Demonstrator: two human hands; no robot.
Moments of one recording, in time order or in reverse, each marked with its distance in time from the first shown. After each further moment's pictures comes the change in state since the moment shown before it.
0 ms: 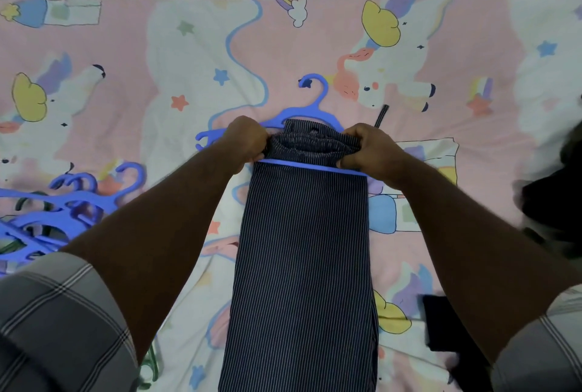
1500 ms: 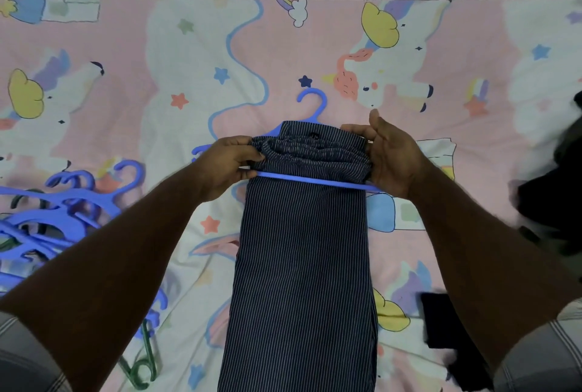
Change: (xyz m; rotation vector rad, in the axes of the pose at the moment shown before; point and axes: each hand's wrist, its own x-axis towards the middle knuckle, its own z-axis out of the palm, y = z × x) left_hand -0.036 -0.049 -0.029 -0.442 -0.351 0.108; right_hand -0.028 -0.006 -0.008 0.875 -0.175 0.167
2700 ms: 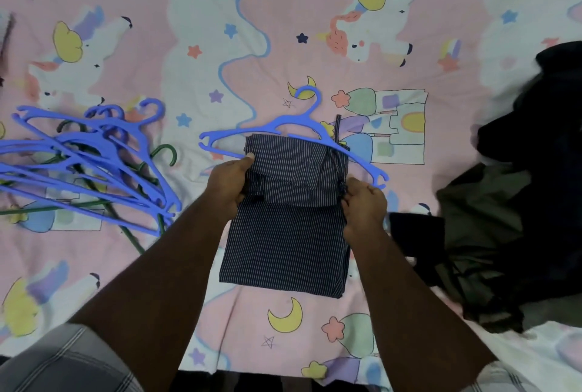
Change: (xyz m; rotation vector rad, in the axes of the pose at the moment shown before) left_hand -0.147 -0.090 0.080 -0.183 0.495 -0.254; right_hand -0.127 0.177 0.022 0.214 0.695 -0.016
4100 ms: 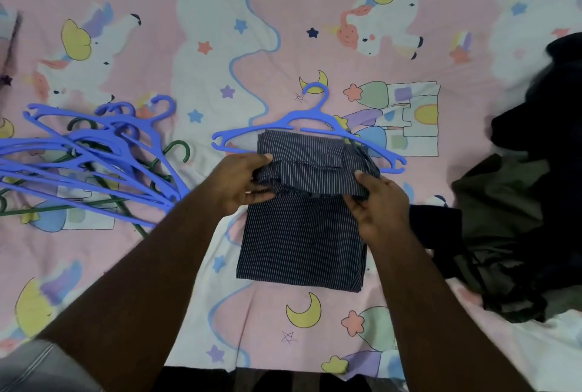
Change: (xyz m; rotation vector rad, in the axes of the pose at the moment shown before) left_hand 0.000 0.005 -0.033 0.072 -0.333 0.001; right_hand -0.051 -0.013 0.007 0.208 -0.061 0.061
